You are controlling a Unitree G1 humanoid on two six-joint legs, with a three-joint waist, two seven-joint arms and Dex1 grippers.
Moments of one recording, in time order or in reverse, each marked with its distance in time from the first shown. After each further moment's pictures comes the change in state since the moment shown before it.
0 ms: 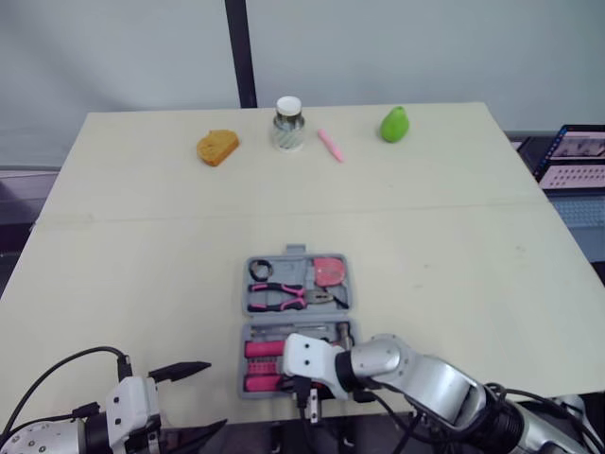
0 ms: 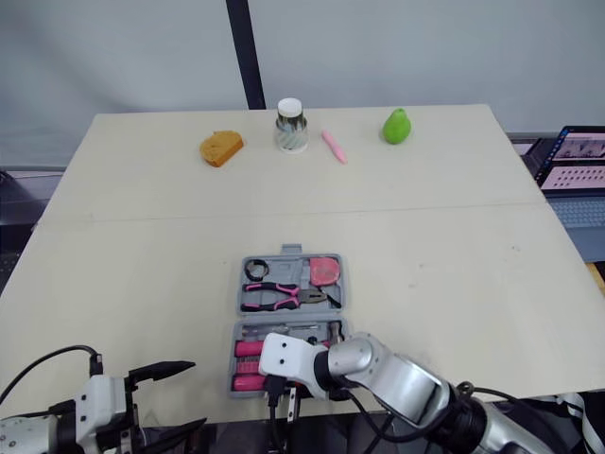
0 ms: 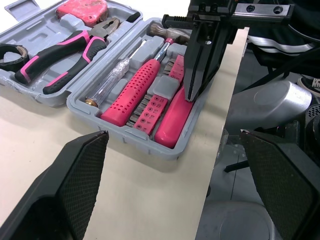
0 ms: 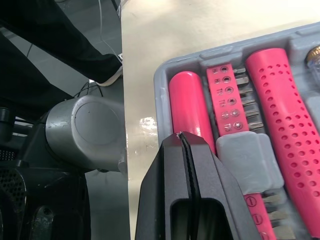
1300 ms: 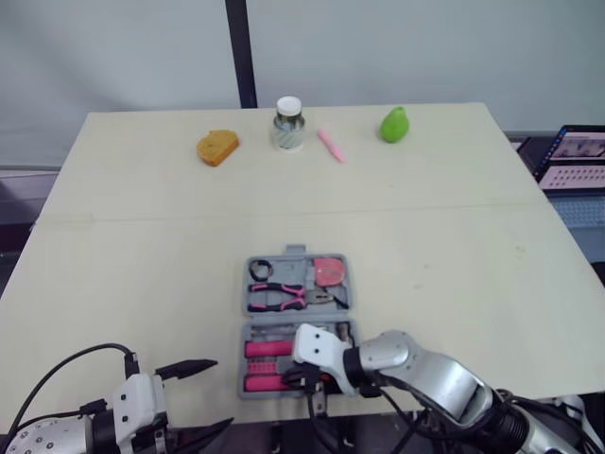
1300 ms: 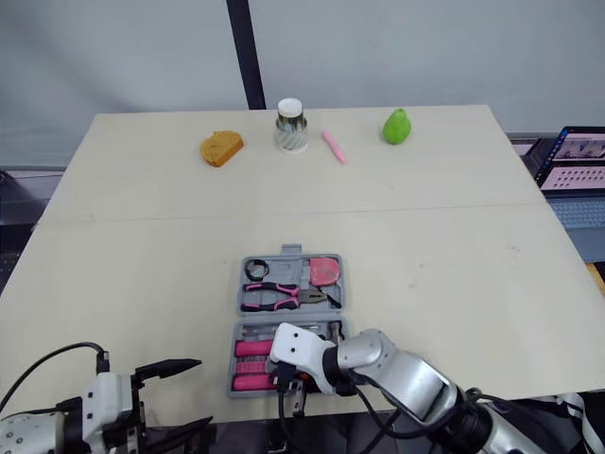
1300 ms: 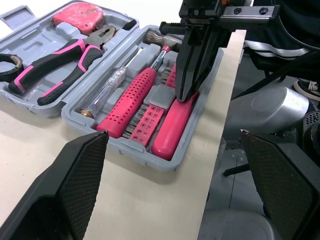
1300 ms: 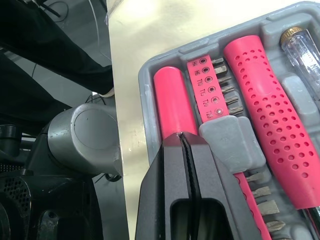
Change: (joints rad) left arm -0.012 0.001 -0.027 -0.027 0.002 0.019 0.018; right arm 0.046 0.003 -0.094 0.017 0.040 0.009 0.028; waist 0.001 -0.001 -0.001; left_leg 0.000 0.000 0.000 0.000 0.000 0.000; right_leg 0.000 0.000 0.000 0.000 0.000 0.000
